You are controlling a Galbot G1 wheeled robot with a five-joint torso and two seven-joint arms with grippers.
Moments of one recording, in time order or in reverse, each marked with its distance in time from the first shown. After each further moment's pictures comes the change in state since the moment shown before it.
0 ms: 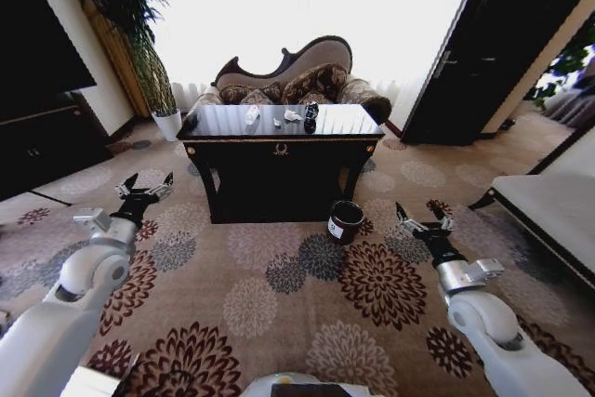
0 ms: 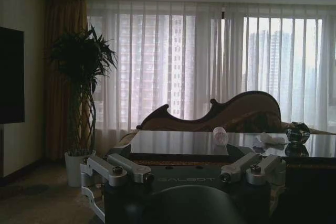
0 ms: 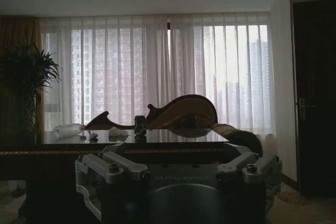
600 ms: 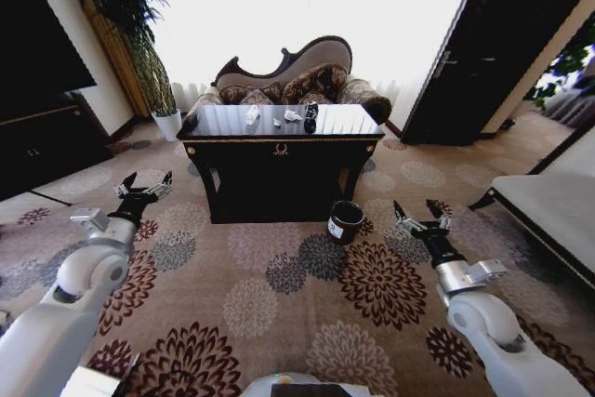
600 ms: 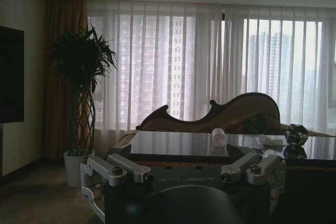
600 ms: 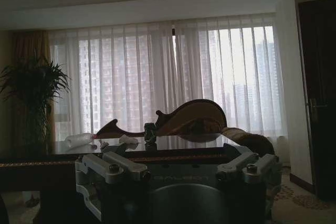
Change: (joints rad) left arm 0.016 -0.010 -0.013 -0.019 -0.004 0.003 -0.002; right arm -0.011 0.009 0.002 0.029 0.031 0.010 -0.025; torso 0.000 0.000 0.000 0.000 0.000
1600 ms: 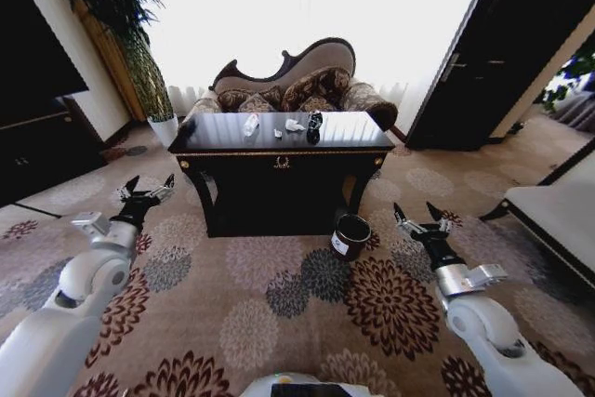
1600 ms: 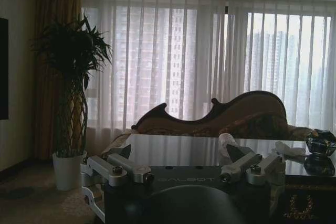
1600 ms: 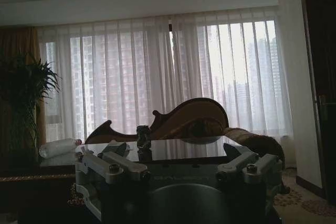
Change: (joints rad) left arm 0.022 -0.016 -0.005 -0.013 0.000 -0.001 0.004; right arm -0.017 0.019 0.006 0.012 -0.005 0.005 0.002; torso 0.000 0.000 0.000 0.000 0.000
